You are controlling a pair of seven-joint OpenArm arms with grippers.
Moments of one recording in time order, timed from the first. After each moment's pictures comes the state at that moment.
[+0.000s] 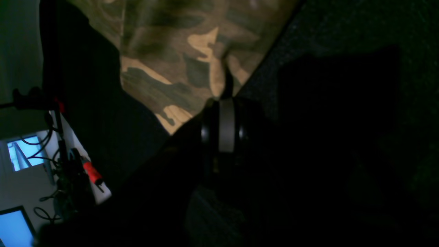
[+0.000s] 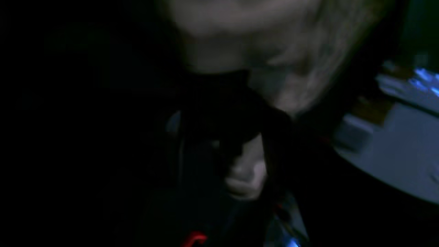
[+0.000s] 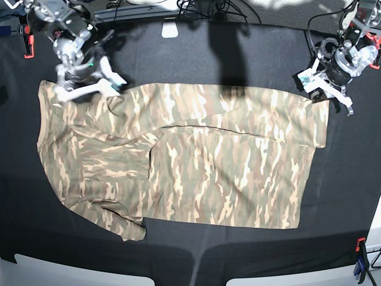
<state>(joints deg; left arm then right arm) 19.9 -37.0 13.4 89.9 30.9 -15.0 5.7 -16.2 41.4 -29.3 101.8 -27.0 1.9 -56.1</state>
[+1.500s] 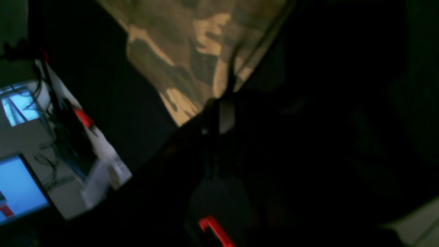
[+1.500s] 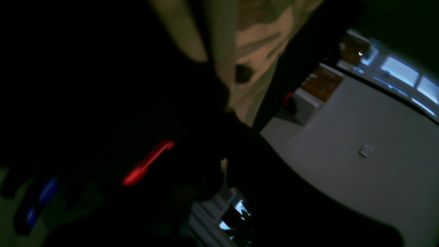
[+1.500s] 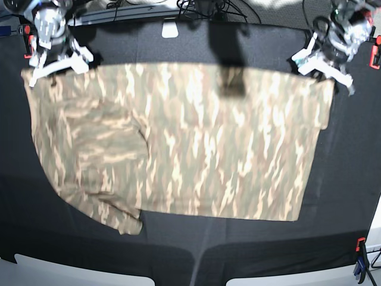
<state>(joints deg) 32.6 -37.3 13.6 103.8 31.1 -8.1 29.0 -33.3 54.2 -29.2 108.5 -34.4 -3.9 -64.2</state>
